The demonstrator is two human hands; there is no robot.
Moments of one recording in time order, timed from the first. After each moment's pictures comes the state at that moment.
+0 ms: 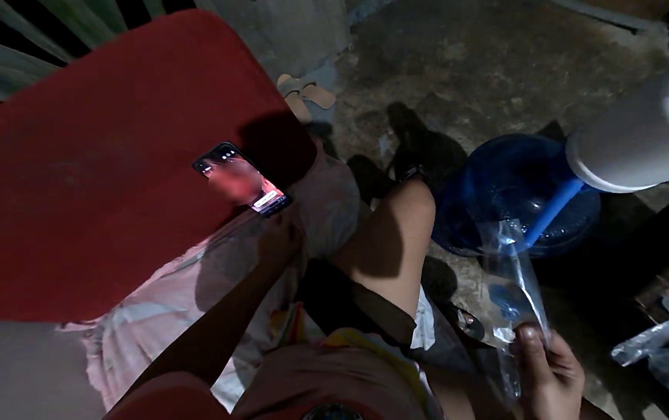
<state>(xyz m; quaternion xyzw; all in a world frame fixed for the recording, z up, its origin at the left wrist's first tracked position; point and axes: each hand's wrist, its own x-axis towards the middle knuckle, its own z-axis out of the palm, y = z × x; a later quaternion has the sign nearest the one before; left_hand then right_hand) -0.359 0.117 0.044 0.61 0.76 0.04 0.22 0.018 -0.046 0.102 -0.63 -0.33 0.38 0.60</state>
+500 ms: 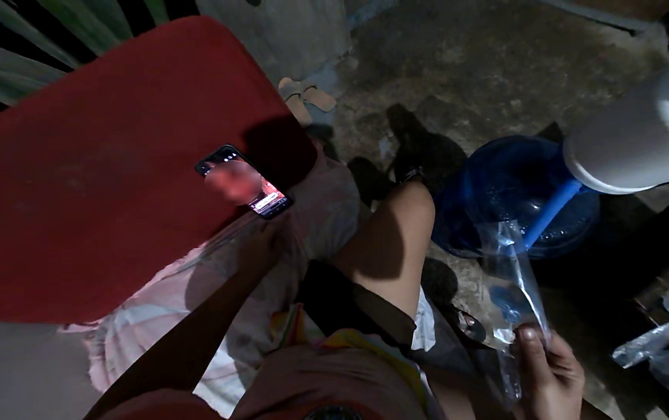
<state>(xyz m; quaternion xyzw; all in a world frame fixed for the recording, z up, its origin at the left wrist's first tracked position) -0.393 0.103 0.057 0.64 0.74 0.02 0.21 0.019 -0.046 0.102 -0.62 -0.33 0.38 0.60</state>
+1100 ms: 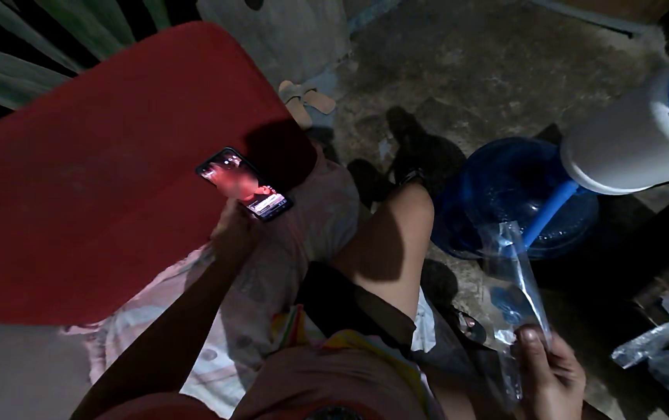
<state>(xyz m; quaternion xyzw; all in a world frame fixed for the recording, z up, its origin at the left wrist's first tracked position) -0.413 0.121 0.074 0.59 0.78 0.15 0.11 0.021 -0.047 0.100 -0.62 -0.33 0.38 0.60</state>
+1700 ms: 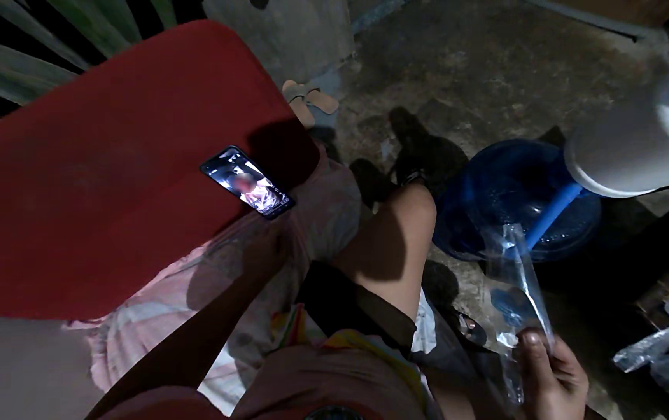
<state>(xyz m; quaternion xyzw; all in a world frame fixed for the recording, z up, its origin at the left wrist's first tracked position) -0.386 0.095 0.054 0.64 0.74 0.03 0.19 0.019 -0.047 0.105 -0.62 -0.33 0.38 0.60</state>
